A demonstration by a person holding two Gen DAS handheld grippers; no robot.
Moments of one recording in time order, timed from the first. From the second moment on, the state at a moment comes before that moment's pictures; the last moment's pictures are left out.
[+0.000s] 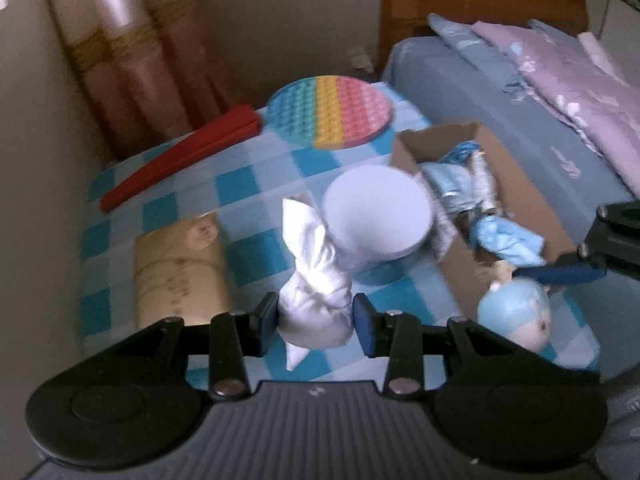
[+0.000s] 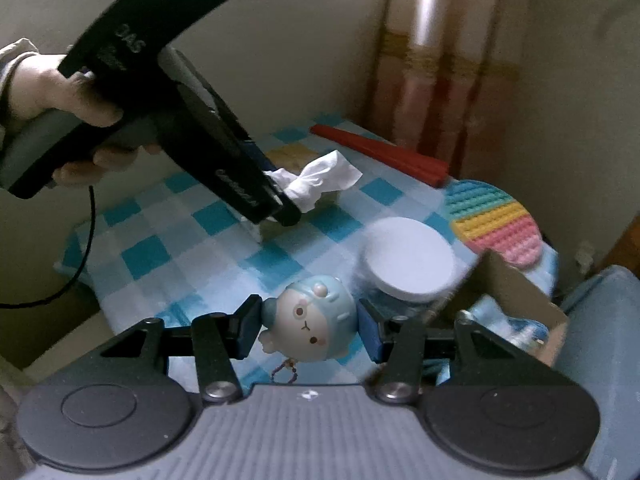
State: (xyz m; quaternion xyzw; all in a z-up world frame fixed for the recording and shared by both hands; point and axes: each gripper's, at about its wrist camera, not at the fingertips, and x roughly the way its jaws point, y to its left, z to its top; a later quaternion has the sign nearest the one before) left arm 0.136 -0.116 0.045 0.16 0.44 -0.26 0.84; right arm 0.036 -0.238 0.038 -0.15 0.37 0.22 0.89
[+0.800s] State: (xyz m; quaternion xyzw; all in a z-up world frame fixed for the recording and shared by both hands) left arm 0.161 -0.247 0.048 0.16 0.43 -0.36 0.81; right arm 0.064 -0.319 0.014 -0.05 0.41 0.13 0.90
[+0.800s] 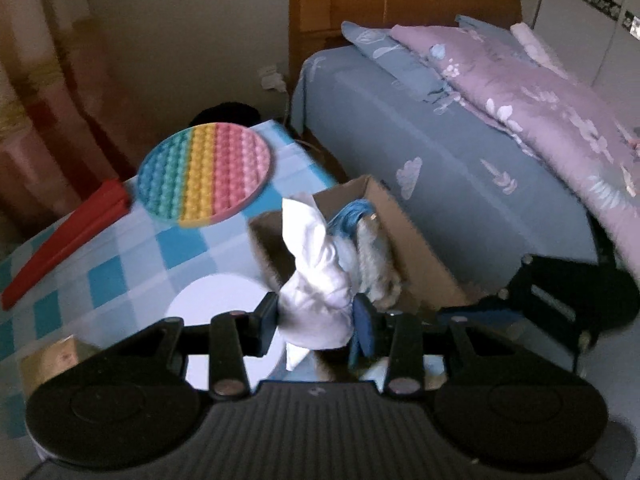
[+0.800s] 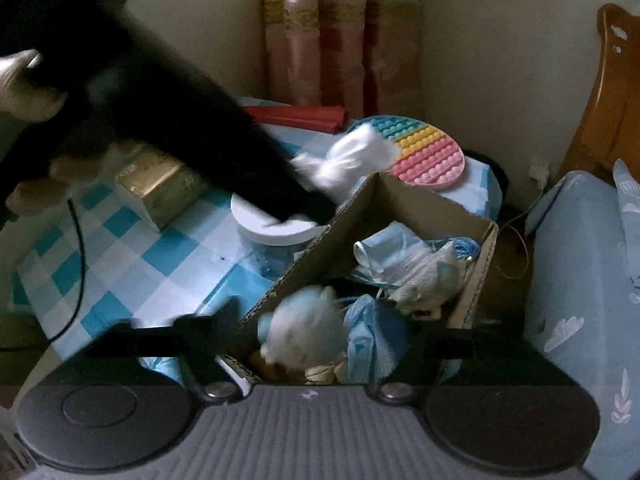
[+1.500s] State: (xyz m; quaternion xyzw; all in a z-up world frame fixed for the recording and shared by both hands) left arm 0.133 -0.226 0.047 0.13 0.35 -0.32 0.87; right arm 0.041 -0.335 0.017 0.00 0.43 0.07 0.90
